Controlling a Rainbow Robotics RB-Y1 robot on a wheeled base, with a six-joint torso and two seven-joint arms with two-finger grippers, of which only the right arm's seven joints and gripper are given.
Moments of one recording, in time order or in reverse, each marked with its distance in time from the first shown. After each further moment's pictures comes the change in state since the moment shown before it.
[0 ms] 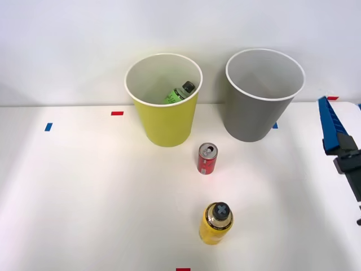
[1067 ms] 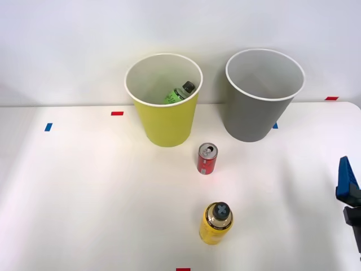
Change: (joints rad) arm 0.182 0.308 -0.020 0.152 0.045 -0.026 0.056
